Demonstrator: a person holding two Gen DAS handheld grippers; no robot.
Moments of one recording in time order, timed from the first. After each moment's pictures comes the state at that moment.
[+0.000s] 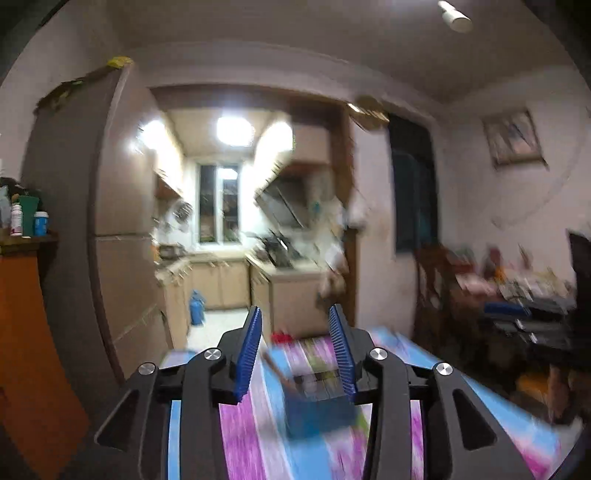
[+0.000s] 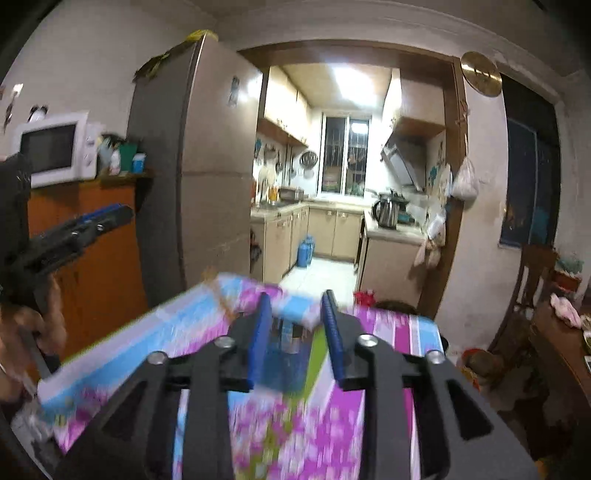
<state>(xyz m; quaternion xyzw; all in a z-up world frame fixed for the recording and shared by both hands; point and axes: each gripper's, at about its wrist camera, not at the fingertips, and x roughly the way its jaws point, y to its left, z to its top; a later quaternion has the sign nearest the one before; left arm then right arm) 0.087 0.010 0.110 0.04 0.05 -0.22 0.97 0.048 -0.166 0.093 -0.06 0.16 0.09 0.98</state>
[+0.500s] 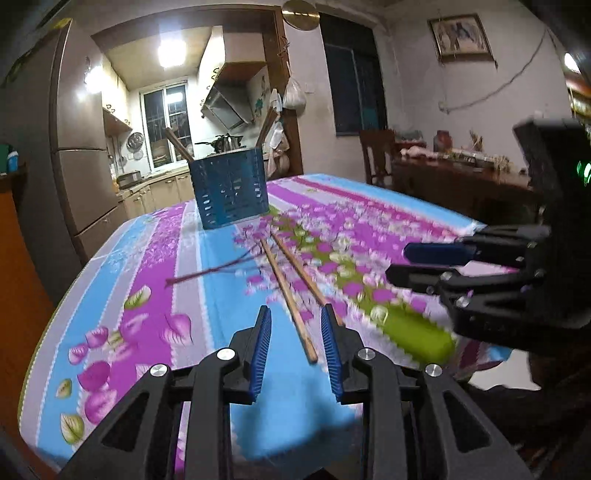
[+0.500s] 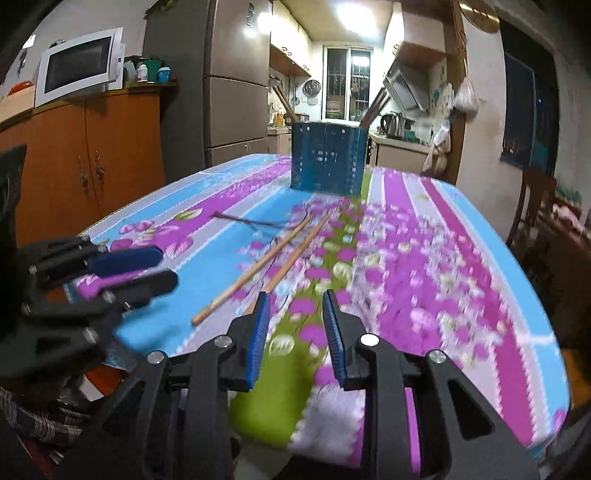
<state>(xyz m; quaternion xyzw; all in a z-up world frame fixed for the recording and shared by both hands) -0.083 -0.028 -0.116 0.14 0.21 -0.26 0.93 -0.079 -0.097 -0.094 -0.03 0.27 0.08 0.96</state>
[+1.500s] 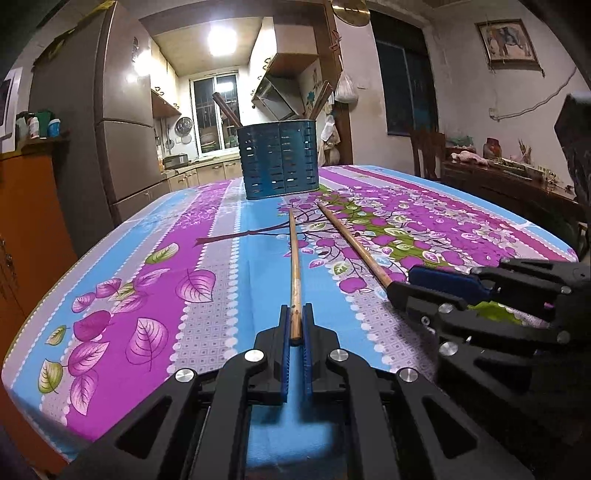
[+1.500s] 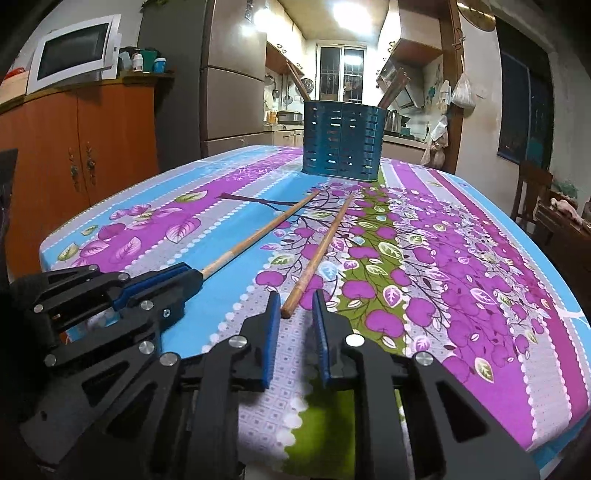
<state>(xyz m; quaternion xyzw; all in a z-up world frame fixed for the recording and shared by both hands) -0.062 -0.019 -0.151 0.10 0.21 -0.17 0.96 -0.058 -0.050 -0.134 -0.04 0.26 0.05 0.96</state>
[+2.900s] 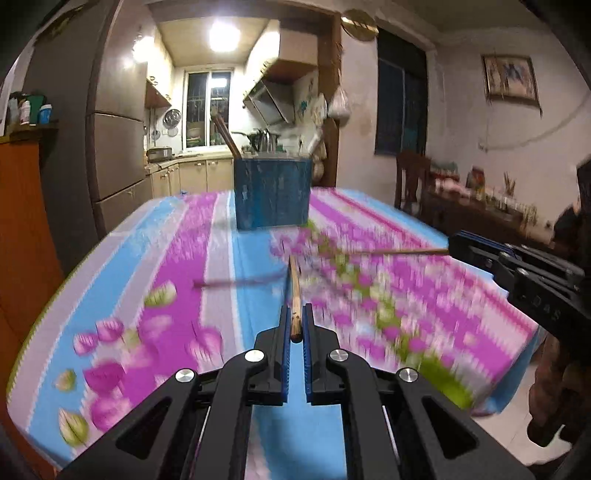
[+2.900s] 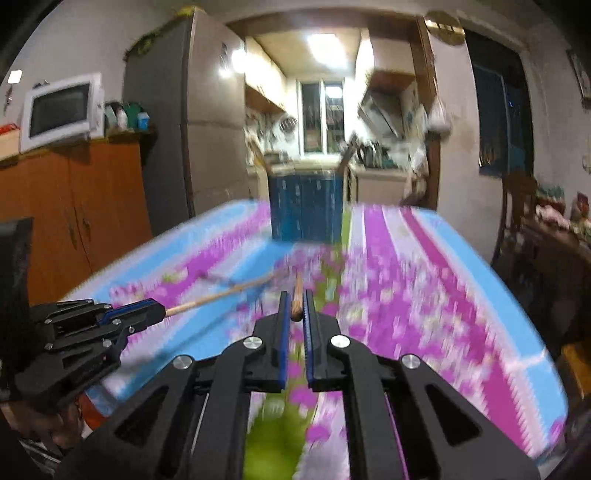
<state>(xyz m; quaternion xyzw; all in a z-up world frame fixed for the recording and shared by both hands) -0.039 0.003 -0.073 0.03 0.22 -0.22 0.95 -0.064 -0.107 -0.033 -0.01 0.17 0.05 0.98</state>
